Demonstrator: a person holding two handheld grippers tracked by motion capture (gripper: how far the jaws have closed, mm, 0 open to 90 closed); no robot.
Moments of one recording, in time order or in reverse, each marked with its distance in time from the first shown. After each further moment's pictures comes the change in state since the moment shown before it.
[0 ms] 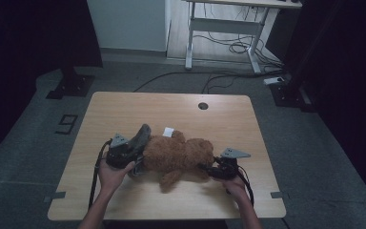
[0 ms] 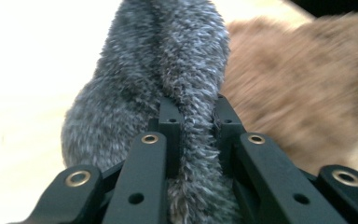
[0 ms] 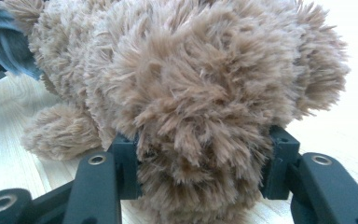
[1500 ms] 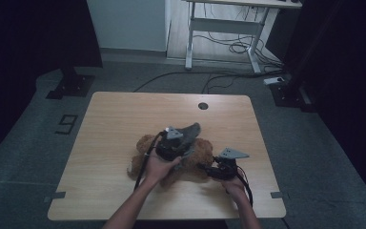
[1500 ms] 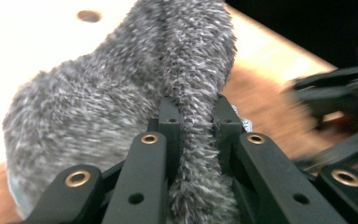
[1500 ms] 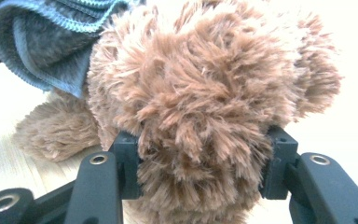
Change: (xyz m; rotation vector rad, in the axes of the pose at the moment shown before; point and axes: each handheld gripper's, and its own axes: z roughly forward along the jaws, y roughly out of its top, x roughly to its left) left arm -0.092 0.045 0.090 0.099 -0.116 0.136; right arm 0.006 0.003 0.001 0.007 -0.030 -0.031
